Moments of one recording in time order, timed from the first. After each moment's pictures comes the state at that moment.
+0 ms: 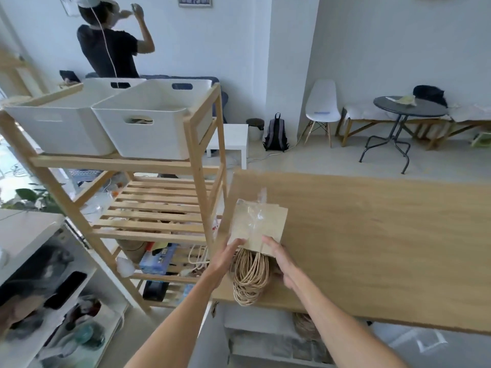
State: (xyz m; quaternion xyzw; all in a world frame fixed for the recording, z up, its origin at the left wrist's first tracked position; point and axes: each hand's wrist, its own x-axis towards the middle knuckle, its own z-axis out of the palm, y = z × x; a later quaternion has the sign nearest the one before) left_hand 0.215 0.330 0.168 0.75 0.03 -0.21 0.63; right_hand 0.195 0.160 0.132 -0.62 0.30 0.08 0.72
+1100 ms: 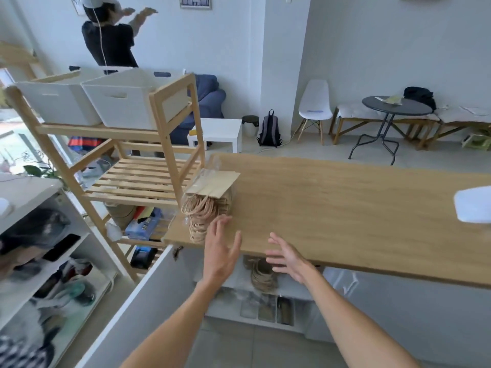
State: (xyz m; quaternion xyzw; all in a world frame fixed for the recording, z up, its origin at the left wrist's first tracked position) left_hand 0.018 0.214 0.155 0.87 -0.12 0.15 0.46; right_hand 0.007 0.009 0.130 -0.68 0.21 0.19 0.67
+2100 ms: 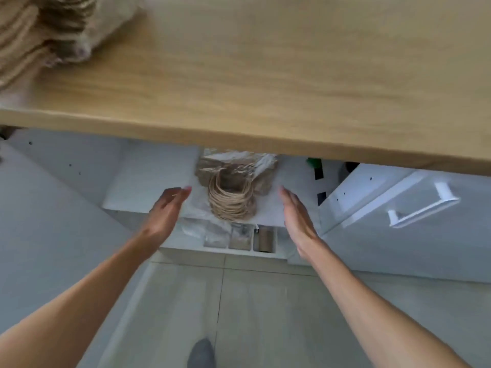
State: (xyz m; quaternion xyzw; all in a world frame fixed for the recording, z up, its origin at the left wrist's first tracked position) left_hand 0.111 0.176 -0.181 0.84 0.10 -0.19 0.50; right_hand 0.048 -0.078 -0.196 -0.71 0.33 0.07 0.62
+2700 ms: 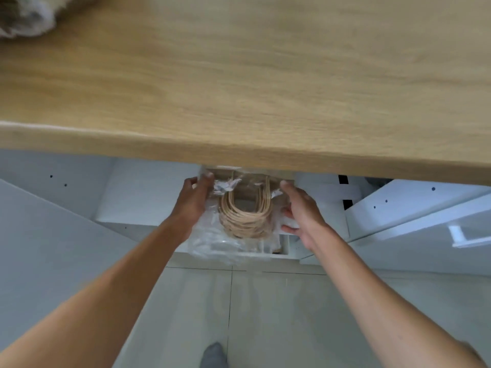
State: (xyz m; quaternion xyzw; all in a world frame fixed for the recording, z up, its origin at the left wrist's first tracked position) left_hand 0.188 0.148 -0.238 0.74 0.15 -0.25 0.61; right_hand 0.109 -0.063 -0.225 -0.63 0.42 0.09 0.64
